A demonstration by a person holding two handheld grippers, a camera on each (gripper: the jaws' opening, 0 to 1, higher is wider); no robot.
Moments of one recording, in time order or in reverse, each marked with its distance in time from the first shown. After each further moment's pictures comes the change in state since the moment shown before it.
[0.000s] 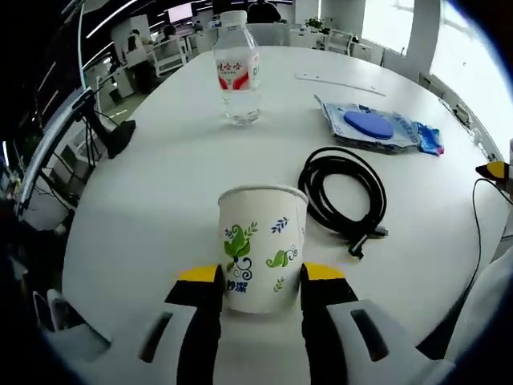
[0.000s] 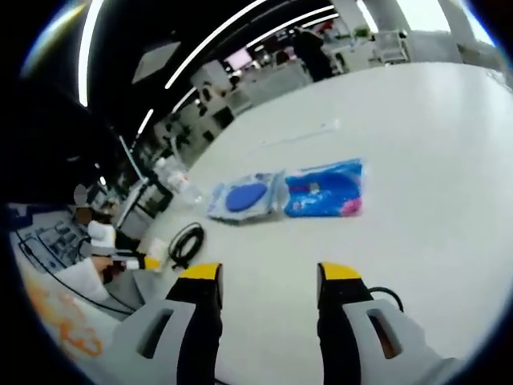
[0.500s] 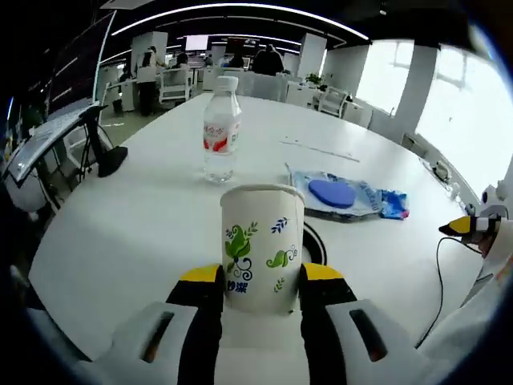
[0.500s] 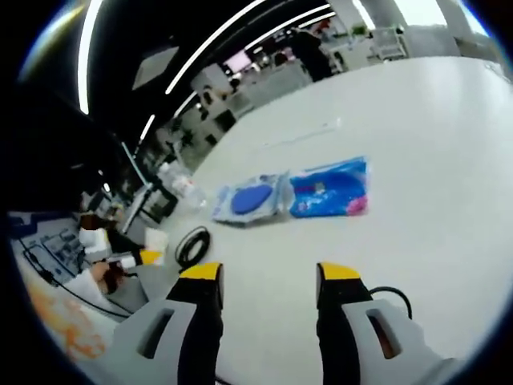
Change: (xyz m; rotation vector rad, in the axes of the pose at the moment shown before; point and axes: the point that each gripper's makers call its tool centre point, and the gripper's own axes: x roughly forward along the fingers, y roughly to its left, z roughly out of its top) left arm -0.039 -0.059 0.066 -0.171 -0.351 -0.226; right arm 0.002 0.008 0.001 0.037 -0.012 0.033
